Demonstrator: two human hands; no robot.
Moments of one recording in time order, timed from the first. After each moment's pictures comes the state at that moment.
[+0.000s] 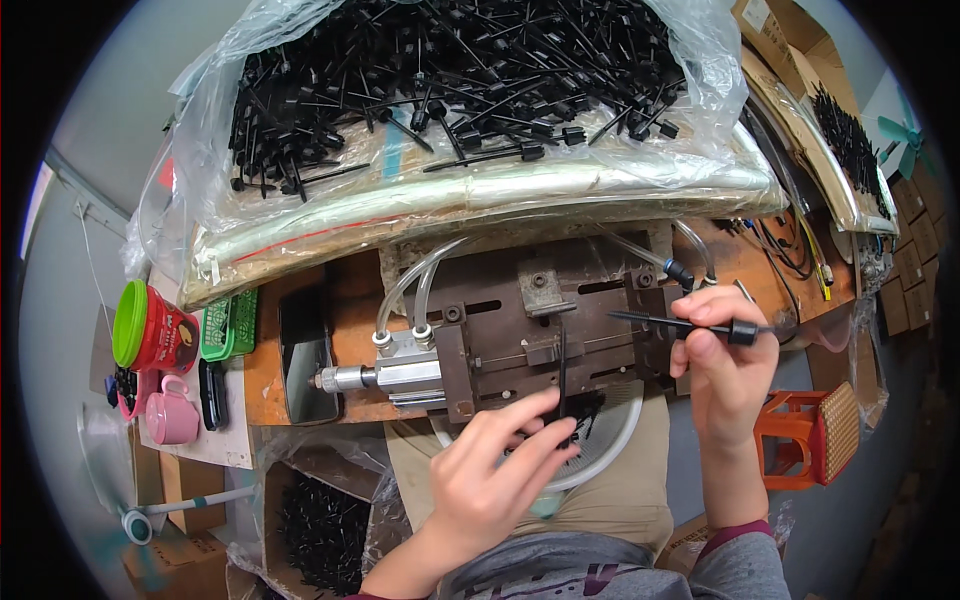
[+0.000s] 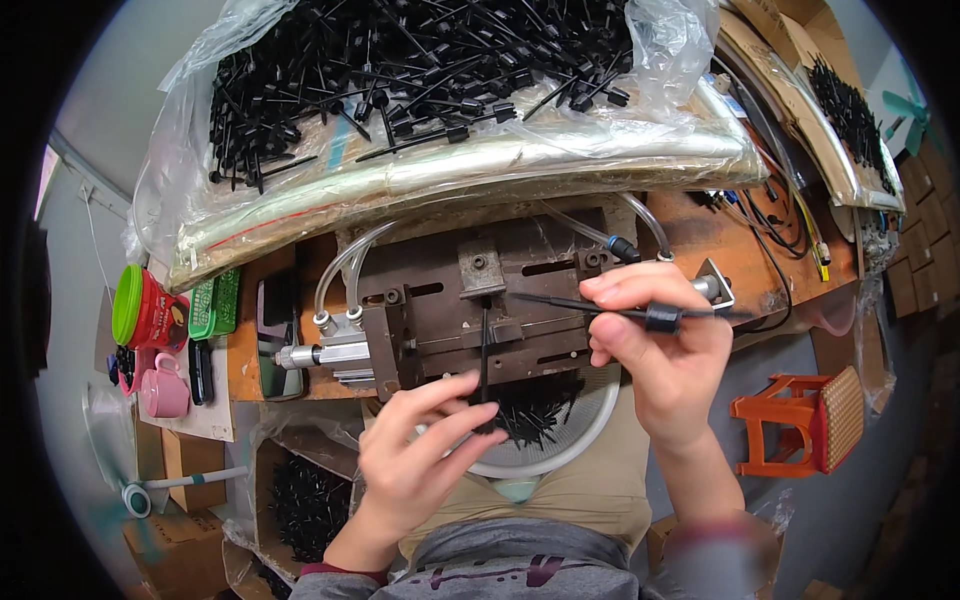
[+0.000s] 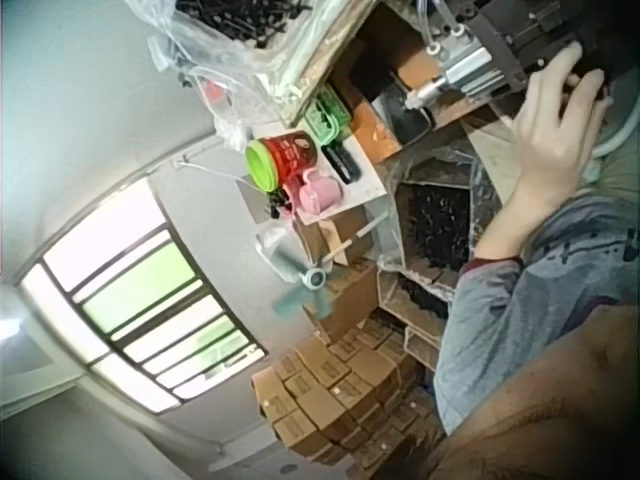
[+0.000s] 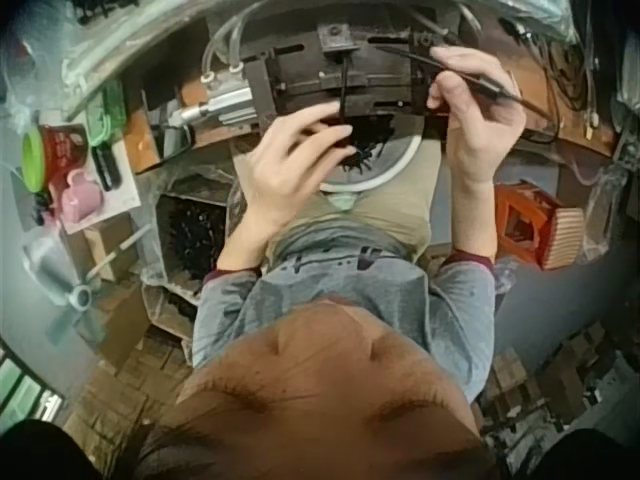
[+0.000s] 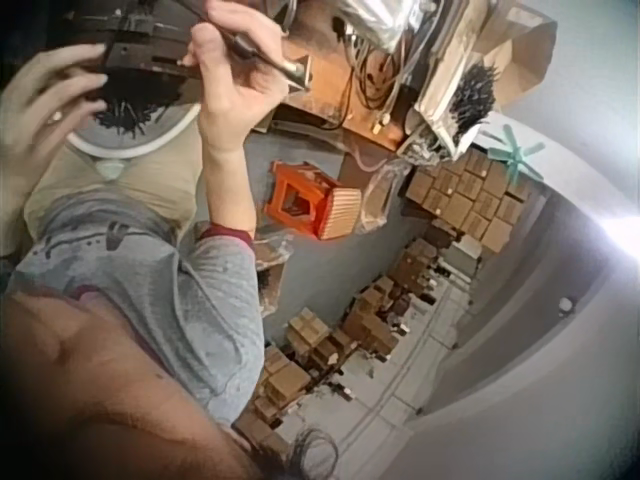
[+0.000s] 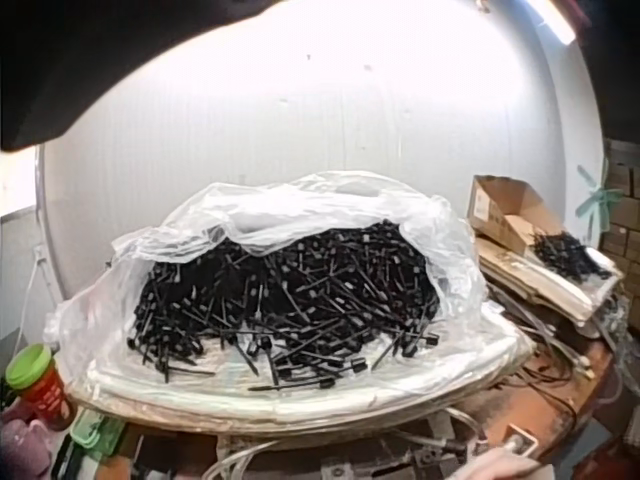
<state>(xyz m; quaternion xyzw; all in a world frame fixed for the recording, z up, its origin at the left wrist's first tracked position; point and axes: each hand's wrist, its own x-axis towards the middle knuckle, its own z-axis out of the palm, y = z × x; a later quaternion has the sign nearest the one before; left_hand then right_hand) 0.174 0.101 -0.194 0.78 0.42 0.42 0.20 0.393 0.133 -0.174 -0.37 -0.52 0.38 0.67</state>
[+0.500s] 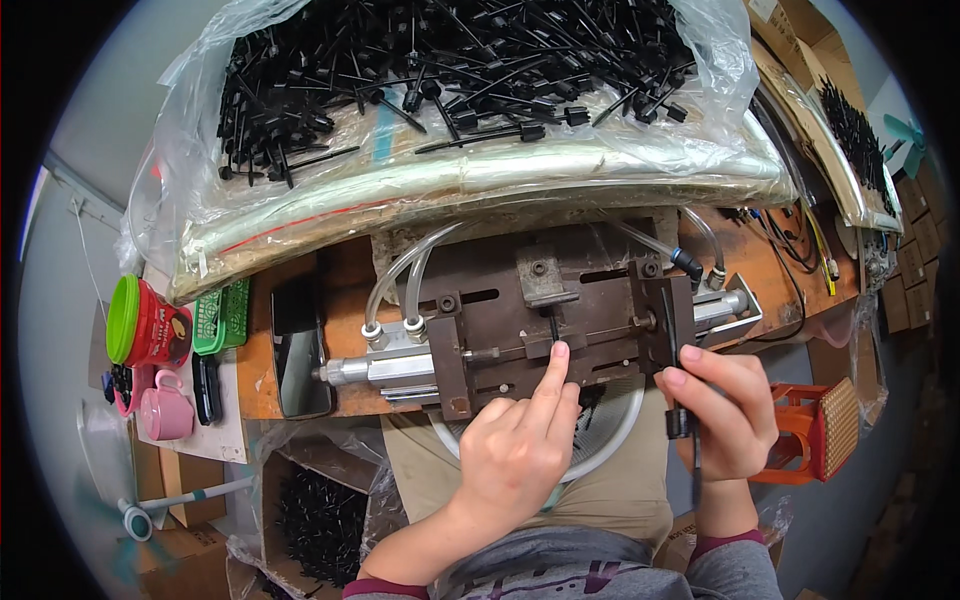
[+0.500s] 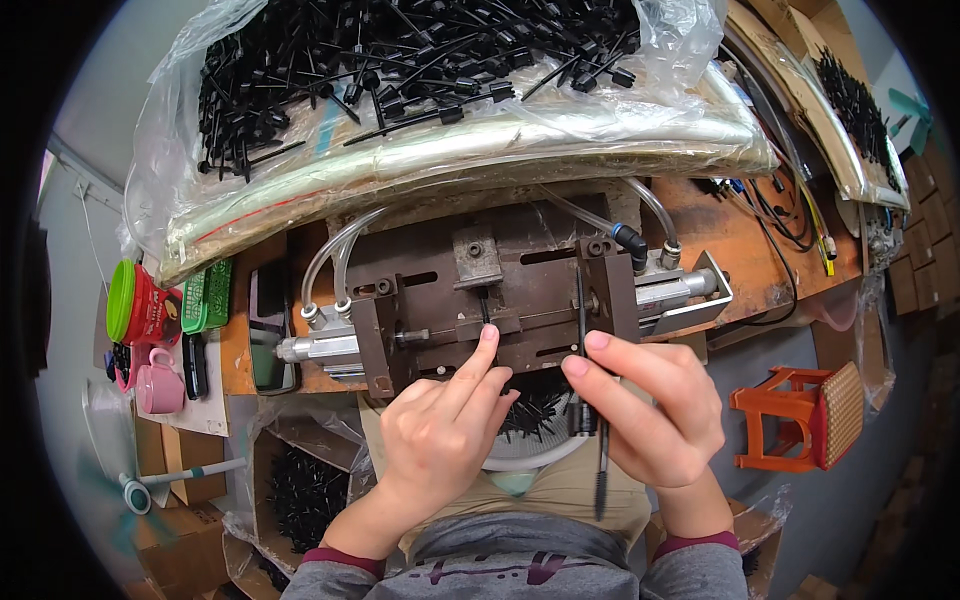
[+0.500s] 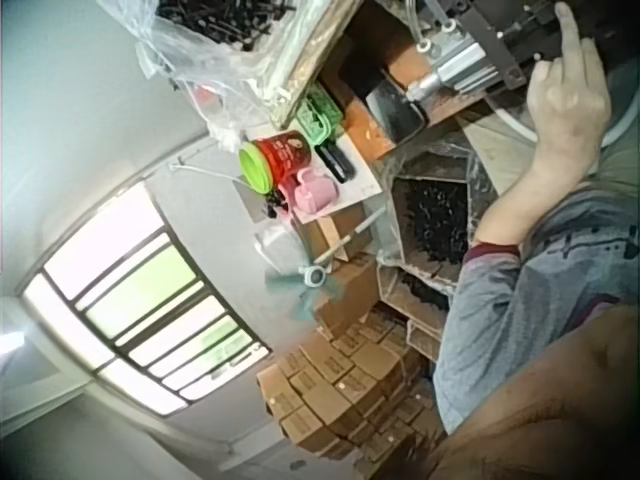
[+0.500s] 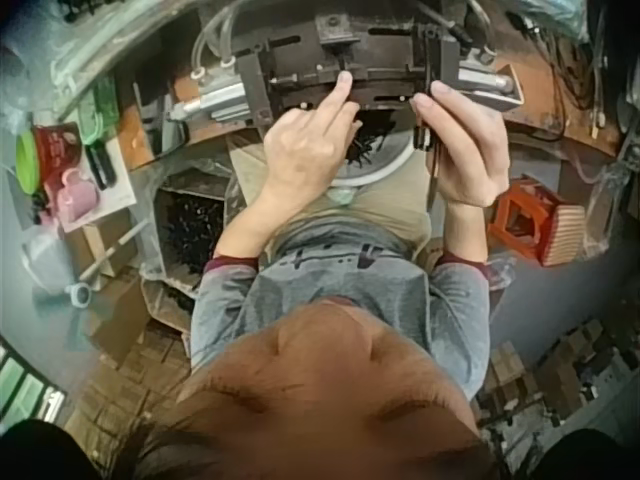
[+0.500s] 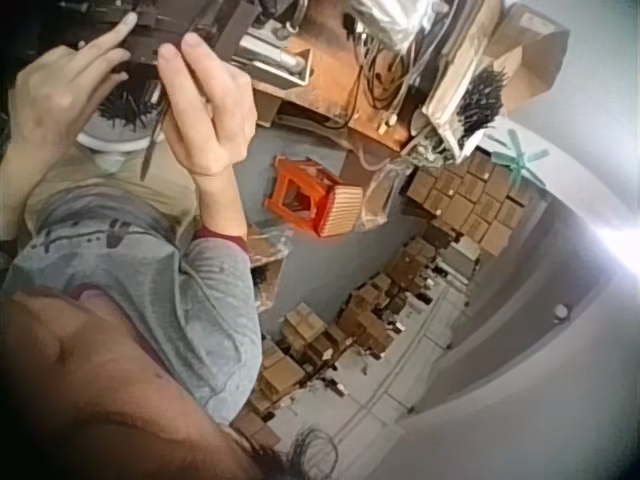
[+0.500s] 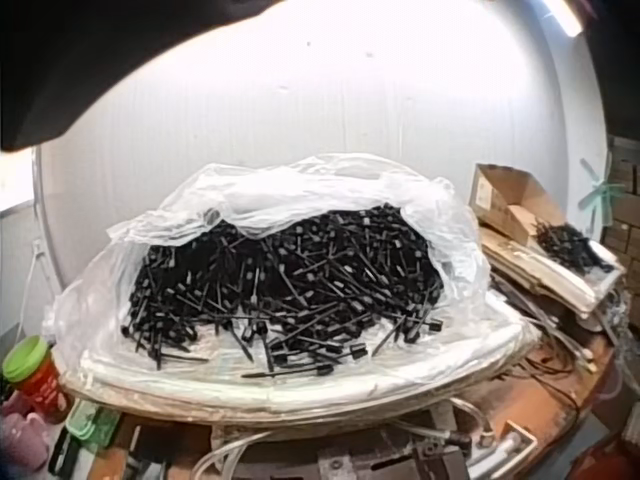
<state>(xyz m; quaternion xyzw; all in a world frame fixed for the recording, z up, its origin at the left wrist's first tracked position) 0.196 0.114 -0.214 0.85 0.44 0.28 0.02 0.394 0.106 -0.183 -0.43 -0.76 -0.10 0.47</state>
